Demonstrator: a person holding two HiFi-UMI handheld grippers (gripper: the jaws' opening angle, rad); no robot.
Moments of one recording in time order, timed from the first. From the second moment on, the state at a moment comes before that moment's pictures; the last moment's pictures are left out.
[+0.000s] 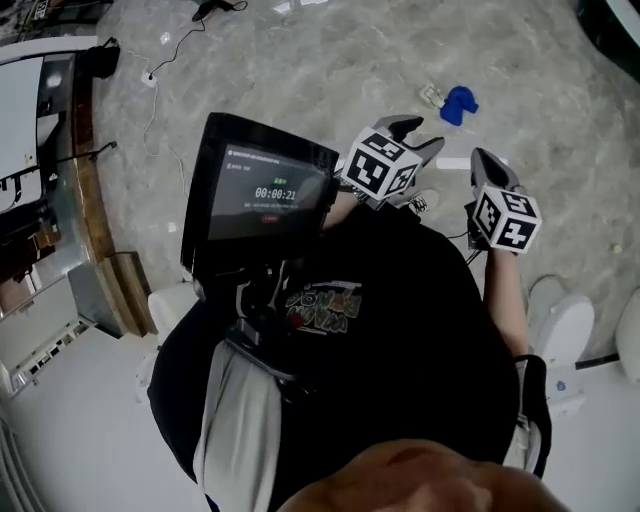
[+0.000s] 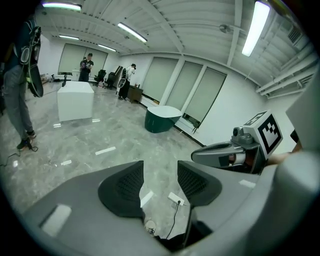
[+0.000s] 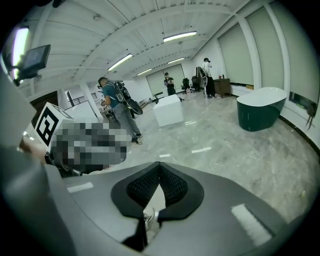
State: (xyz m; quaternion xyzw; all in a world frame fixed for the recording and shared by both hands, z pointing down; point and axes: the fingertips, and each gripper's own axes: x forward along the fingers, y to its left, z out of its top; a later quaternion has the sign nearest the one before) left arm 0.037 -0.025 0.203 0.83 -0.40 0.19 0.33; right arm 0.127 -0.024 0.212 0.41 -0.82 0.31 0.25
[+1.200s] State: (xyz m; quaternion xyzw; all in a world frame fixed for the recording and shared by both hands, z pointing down) left arm -0.042 -0.013 0.112 0.91 -0.33 0.11 0.21; right arm 0.045 -0.005 0.104 0.55 -0.80 0.25 0.01
